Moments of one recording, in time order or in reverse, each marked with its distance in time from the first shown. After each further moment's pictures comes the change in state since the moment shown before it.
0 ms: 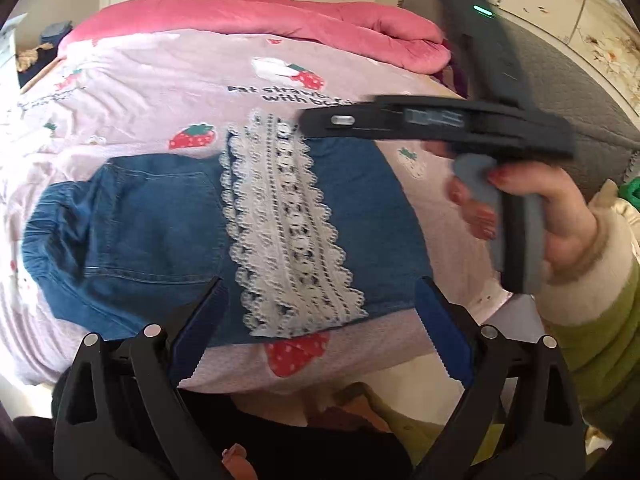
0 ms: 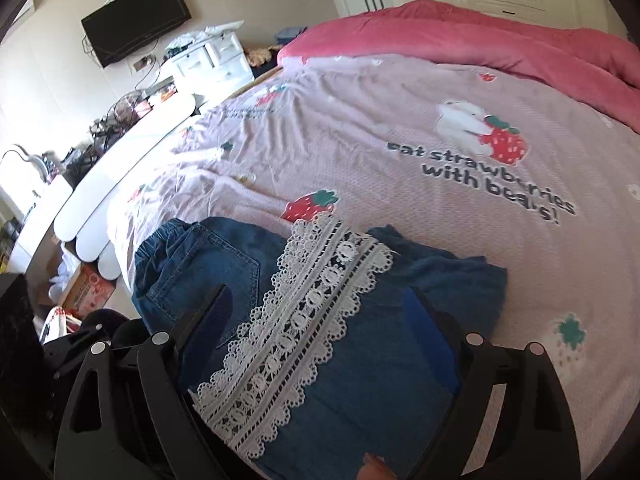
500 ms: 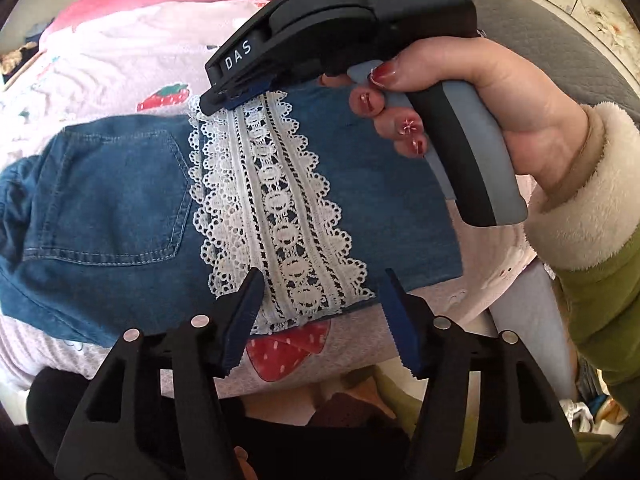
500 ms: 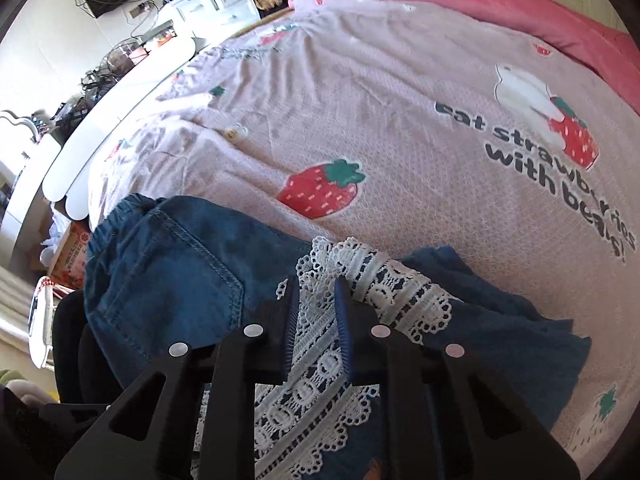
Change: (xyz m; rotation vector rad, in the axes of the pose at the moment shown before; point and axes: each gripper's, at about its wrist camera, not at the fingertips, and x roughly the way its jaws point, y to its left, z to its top) left arm 0.053 -0.003 -0.013 0.035 0.110 0.009; right arm 0.090 0.005 0.024 -0.040 0.199 0.000
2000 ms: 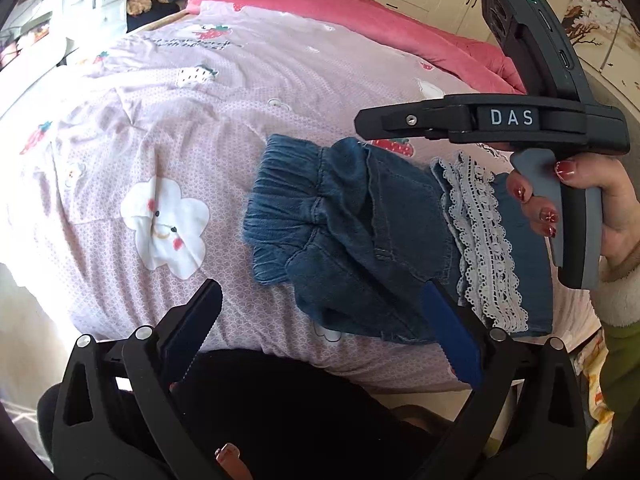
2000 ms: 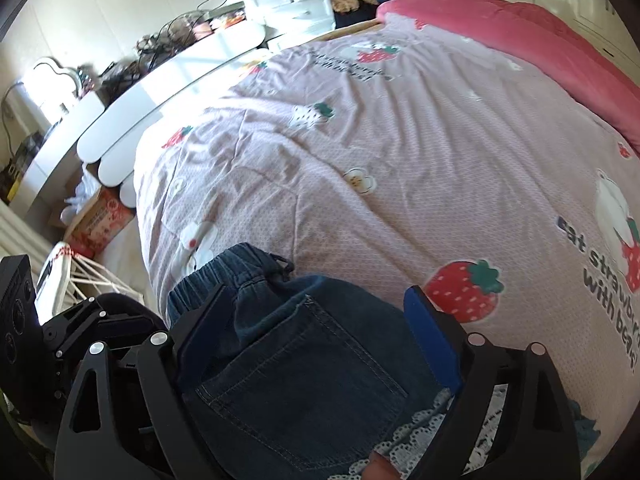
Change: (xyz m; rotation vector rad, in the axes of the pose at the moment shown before) left arm -0.096 0.150 -0.033 -0.340 -0.144 0.241; right arm 0.016 0.118 0.060 -0.242 -0.006 0.089
